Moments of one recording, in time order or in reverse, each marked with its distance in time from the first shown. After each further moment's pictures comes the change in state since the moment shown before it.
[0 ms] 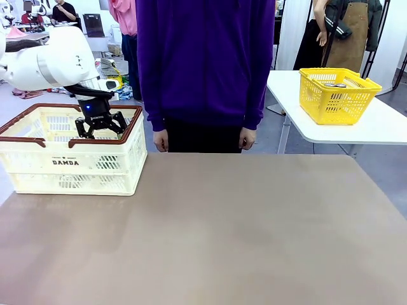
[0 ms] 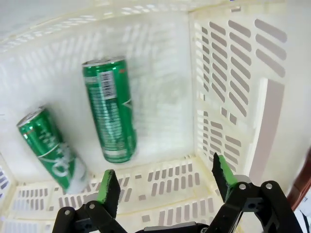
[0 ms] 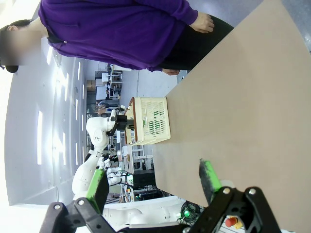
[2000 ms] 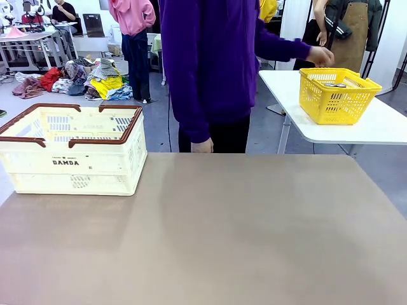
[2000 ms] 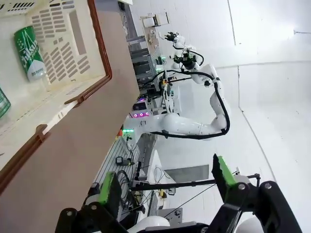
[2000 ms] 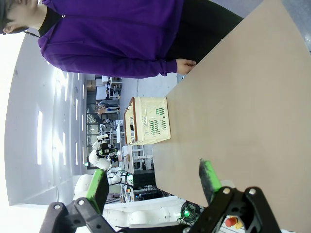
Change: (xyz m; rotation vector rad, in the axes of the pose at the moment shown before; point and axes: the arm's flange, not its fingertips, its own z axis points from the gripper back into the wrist) left arm -0.148 0.281 0.124 -1.216 -0.050 -0.191; right arm 0.000 0.000 0.000 0.000 0.000 0.000
